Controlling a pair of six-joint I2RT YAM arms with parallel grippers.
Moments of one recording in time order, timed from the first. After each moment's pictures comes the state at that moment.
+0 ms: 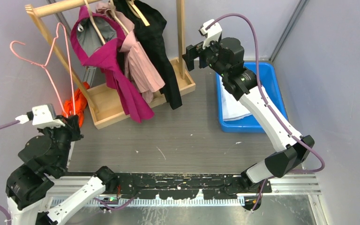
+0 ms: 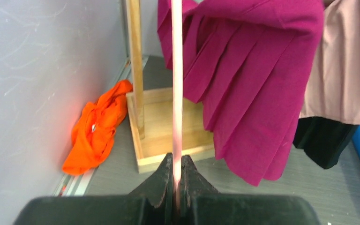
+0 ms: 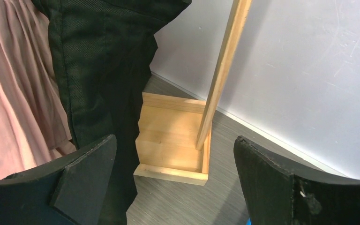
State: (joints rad) left arm -0.66 0.43 1.26 -0.94 -0.78 -0.21; right arm 0.52 1.48 1.67 -0.25 -0.04 -0.07
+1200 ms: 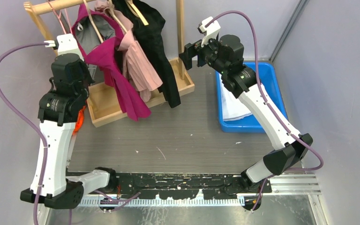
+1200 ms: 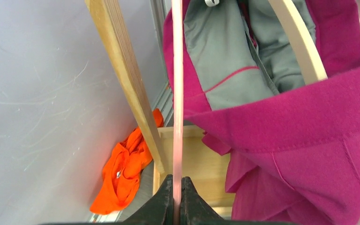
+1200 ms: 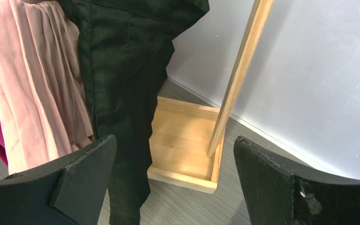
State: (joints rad) left arm -0.24 1.15 1.71 -0.87 -0.63 -0.11; right arm 0.52 1.51 1.71 -0.26 -0.12 -0.05
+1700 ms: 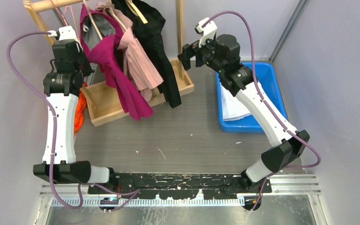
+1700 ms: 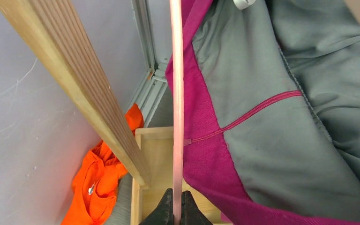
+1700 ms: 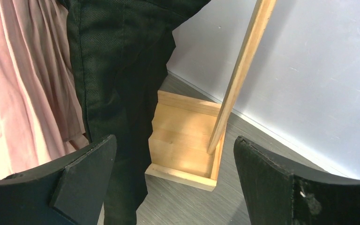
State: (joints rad) left arm 0.02 1.35 1.77 -0.84 -0.30 -0.14; right arm 0.52 1.54 1.72 -0.27 -0.12 -0.05
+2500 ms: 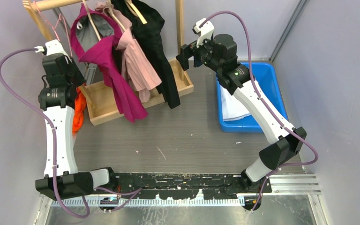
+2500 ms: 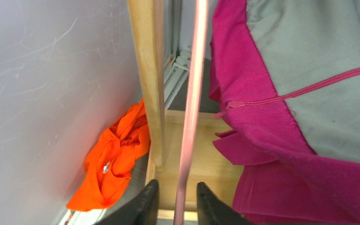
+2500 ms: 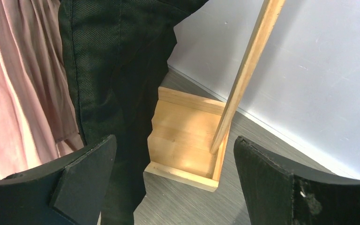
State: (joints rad) left arm 0.18 1.22 1.53 -0.72 -0.23 -0.16; right arm 0.52 1.57 1.74 -0.27 -0.14 -0.05
